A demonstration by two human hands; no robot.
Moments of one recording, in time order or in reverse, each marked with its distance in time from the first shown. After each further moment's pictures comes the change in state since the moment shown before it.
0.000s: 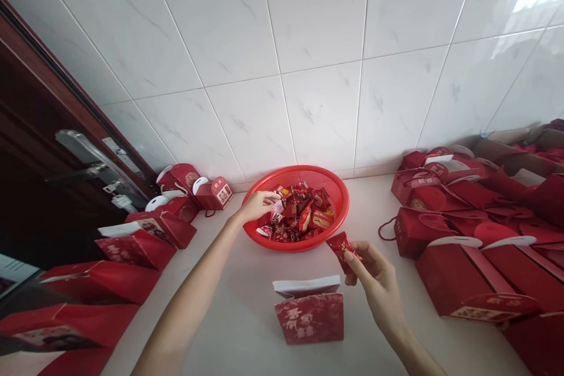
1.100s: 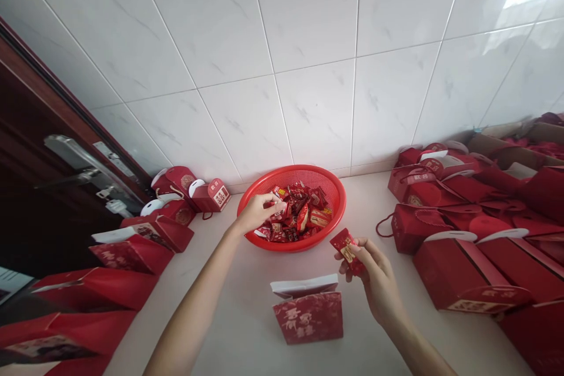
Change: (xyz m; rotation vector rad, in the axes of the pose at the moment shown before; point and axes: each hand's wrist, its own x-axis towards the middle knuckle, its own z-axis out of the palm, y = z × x) left_hand -0.032 0.047 0.003 -0.105 0.024 0.021; right_hand 0.005 0.003 -0.001 0.282 0.023 0.181
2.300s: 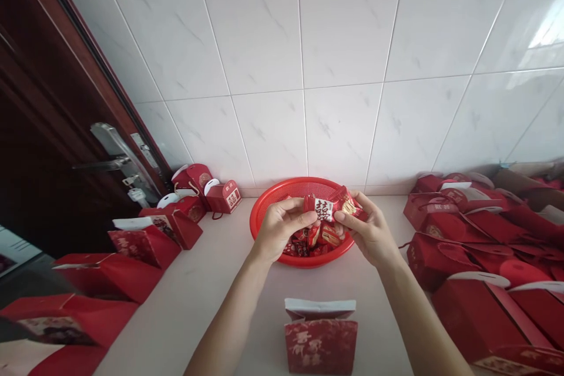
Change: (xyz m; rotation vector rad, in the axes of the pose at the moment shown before) left_hand -0.037 0.079 0.019 -1.027 0.225 0.118; right_hand 0.070 -0.072 0.064 -0.007 -0.457 -0.161
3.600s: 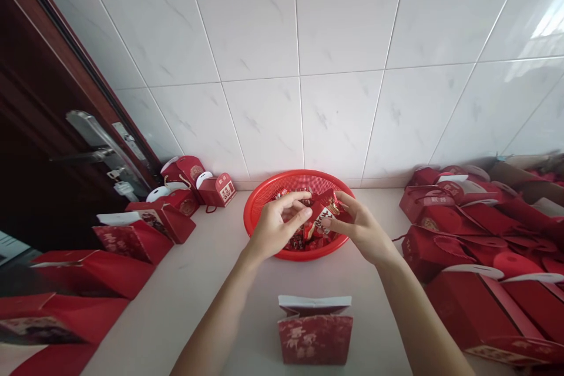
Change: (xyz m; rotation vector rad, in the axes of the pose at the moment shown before) left_hand 0.001 -0.008 -0.013 0.570 -0.022 0.140; right_hand 0.000 0.001 -0.007 -0.272 -0.108 0.097
